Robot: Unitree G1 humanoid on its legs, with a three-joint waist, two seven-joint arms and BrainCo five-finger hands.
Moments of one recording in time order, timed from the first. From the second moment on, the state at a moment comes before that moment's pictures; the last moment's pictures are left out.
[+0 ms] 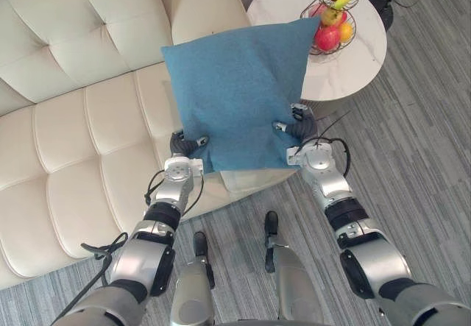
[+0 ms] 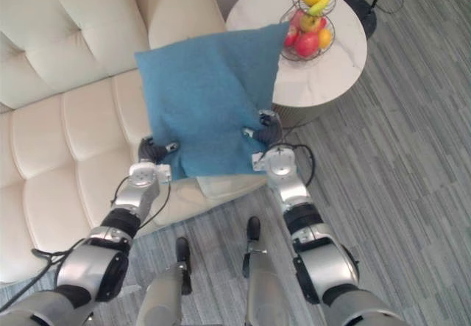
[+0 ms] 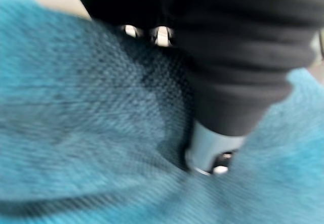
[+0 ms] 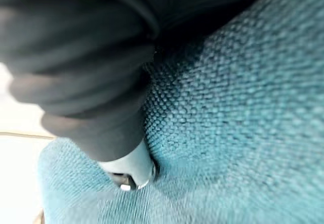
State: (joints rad) left arm -0.70 0.16 -0.11 0.77 -0.27 -0.04 0.33; right arm -0.65 -0.20 0.16 0.55 0.15 -0.03 -0.21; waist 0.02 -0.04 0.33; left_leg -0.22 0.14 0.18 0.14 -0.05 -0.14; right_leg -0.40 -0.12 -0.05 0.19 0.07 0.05
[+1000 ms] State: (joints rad) left arm 0.25 0.03 -0.18 -0.26 -0.36 -0.15 0.38; right arm 0.09 -0.08 0.26 -0.22 0.20 -0.14 -0.16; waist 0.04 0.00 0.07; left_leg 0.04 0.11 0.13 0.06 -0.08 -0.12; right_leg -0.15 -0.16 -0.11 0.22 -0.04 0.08
